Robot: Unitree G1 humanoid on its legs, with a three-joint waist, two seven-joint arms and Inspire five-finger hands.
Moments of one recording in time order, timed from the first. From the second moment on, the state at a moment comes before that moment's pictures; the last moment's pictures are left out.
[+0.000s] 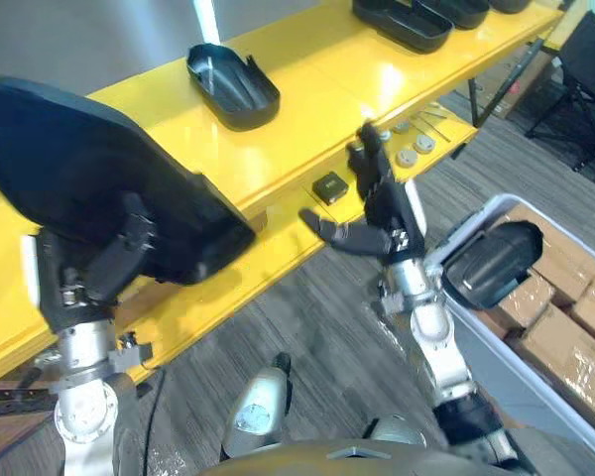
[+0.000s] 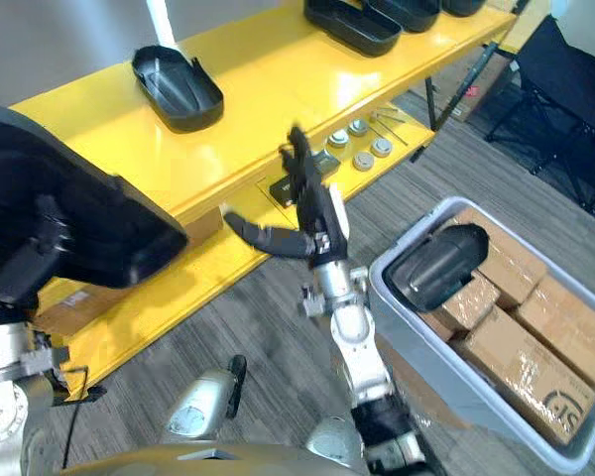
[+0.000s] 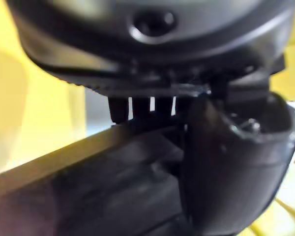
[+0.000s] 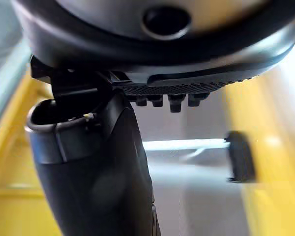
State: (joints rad) left arm 0.31 0.17 0.29 -0.42 -0.27 -0.42 0.12; right arm -0.19 -0.18 0.21 -0.07 0.23 -0.50 0.01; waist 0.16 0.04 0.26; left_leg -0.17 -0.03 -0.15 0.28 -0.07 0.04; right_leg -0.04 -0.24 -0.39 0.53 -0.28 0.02
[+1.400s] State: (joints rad) left arm 0.23 0.19 0.21 -0.31 -0.15 -0.37 -0.01; right arm 0.05 -0.14 -0.10 -0.22 0.48 -0.48 0.06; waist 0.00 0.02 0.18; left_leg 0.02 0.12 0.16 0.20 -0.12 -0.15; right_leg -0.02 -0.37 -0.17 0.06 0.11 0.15
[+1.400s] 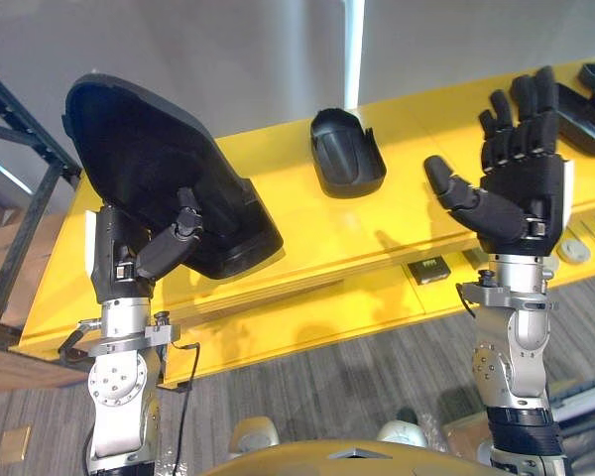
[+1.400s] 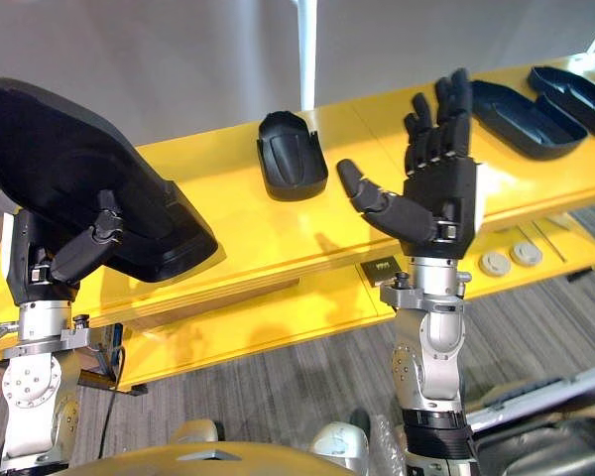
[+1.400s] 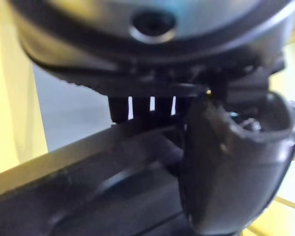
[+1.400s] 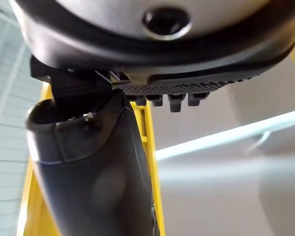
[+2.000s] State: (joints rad) left arm -0.11 0.40 0.14 -0.16 -0.21 -0.17 -0.03; right arm 0.02 -0.28 -0.07 -0.23 0.46 -0.38 0.17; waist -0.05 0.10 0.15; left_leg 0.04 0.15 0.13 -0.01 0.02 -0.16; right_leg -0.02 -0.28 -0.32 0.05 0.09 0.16
